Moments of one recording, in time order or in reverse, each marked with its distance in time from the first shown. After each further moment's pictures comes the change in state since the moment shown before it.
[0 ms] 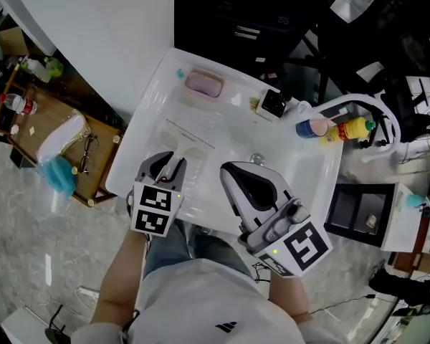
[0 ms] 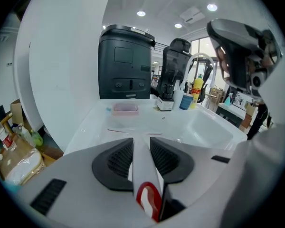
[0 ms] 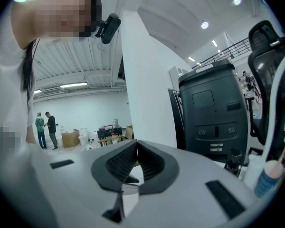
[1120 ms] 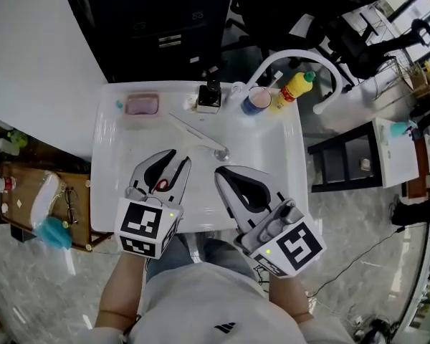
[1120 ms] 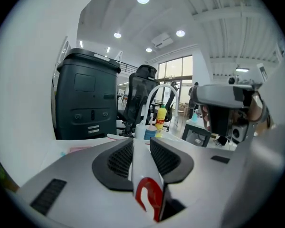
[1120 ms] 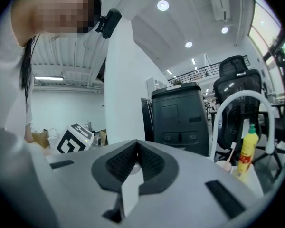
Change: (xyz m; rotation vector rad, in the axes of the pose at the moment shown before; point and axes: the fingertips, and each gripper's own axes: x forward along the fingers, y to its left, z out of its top) left arm -0.024 -0.112 0.124 0.148 -0.269 -0.352; right arm -0.085 -0.032 0.014 -0.007 -0.058 -0.352
